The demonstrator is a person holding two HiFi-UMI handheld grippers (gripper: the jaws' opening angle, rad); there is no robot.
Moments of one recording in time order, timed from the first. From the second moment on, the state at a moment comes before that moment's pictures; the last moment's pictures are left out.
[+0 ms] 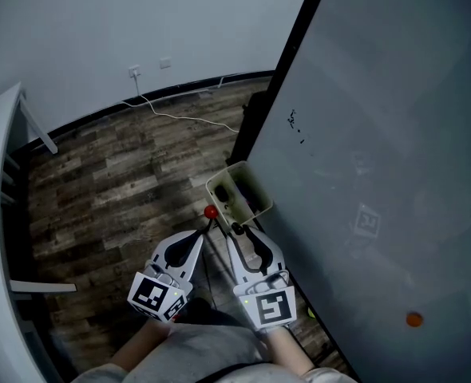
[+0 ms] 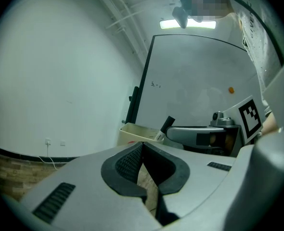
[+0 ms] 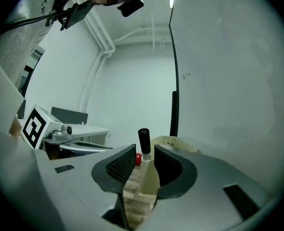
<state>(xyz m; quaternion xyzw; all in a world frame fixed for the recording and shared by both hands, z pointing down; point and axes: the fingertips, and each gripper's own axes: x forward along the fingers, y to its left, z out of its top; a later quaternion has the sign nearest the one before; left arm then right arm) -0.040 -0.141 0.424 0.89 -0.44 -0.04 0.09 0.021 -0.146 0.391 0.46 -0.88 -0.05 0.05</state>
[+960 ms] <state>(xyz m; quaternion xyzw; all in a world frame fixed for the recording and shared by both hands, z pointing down) -0.027 -0.171 0.421 0.91 -0.41 -0.03 0.10 0.015 -0.167 0.392 0.45 -0.89 -0.04 0.05</state>
